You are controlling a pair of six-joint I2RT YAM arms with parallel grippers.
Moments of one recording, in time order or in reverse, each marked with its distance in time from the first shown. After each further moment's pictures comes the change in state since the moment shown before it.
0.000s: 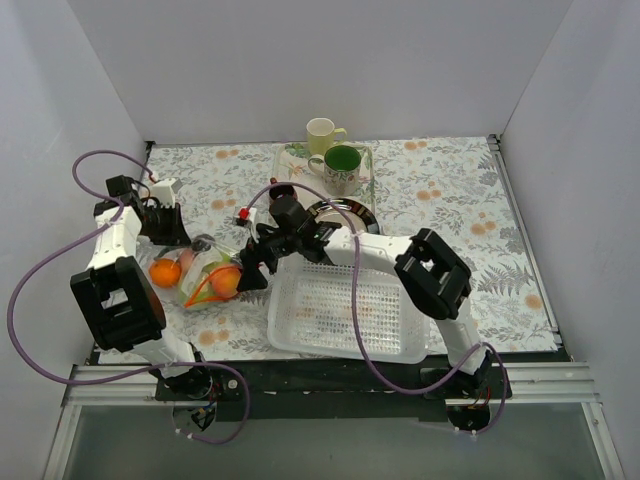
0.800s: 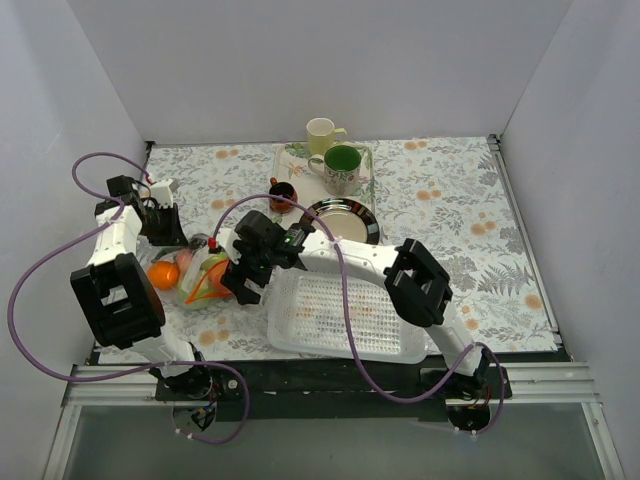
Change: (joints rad) left arm 0.000 0.022 0.000 0.030 -0.079 -0.082; right arm 0.151 0.041 0.267 -0.586 0.406 -0.298
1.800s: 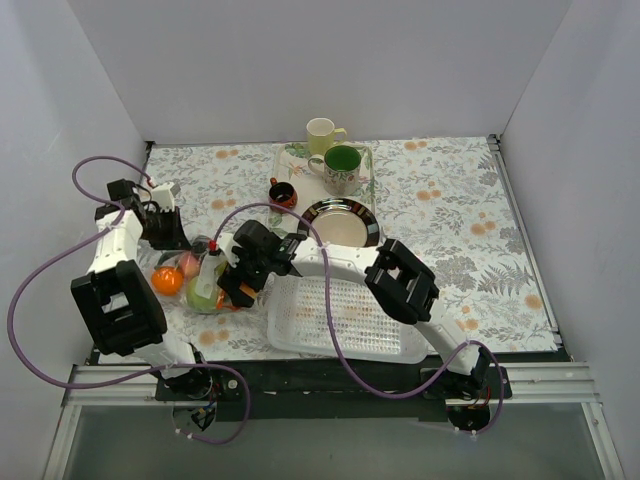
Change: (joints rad) left arm 0.000 -0.047 -0.033 -0.024 0.031 -0.001; right arm -0.005 0.126 0.010 0.147 0.012 0.104
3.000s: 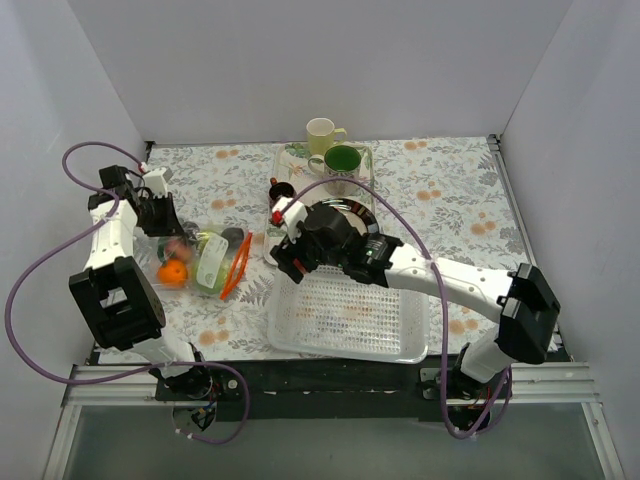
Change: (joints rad) left arm -0.002 0.038 0.123 -0.015 -0.020 -0.033; right arm -0.031 -0.708 -0.535 0.120 0.387 -0.002
